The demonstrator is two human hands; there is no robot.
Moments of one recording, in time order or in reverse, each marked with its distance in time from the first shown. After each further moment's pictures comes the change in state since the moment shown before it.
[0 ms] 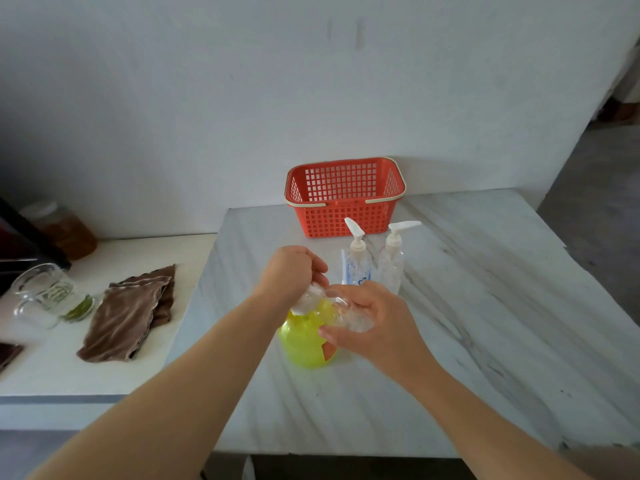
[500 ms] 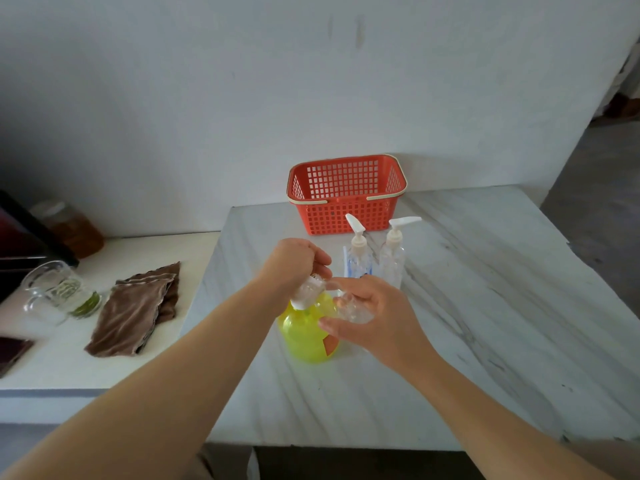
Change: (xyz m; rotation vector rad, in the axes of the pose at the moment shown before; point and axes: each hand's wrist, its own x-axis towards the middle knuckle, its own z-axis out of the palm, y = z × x) left_hand -0.009 0.011 -0.003 0.009 -0.070 0.002; right_hand 0.001 0.001 -0.002 0.004 -0.011 -0.007
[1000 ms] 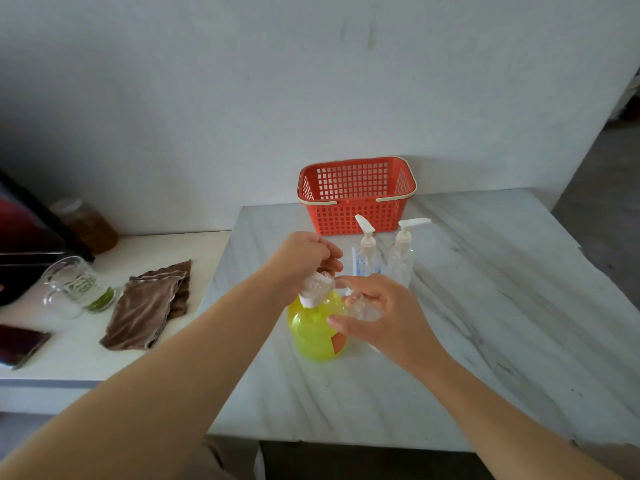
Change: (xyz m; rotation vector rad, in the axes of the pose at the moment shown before) left_hand -0.007 0.009 -0.005 -0.067 -0.041 0.034; right_hand 0.000 -0.002 -0.001 0.018 -0.009 -0.005
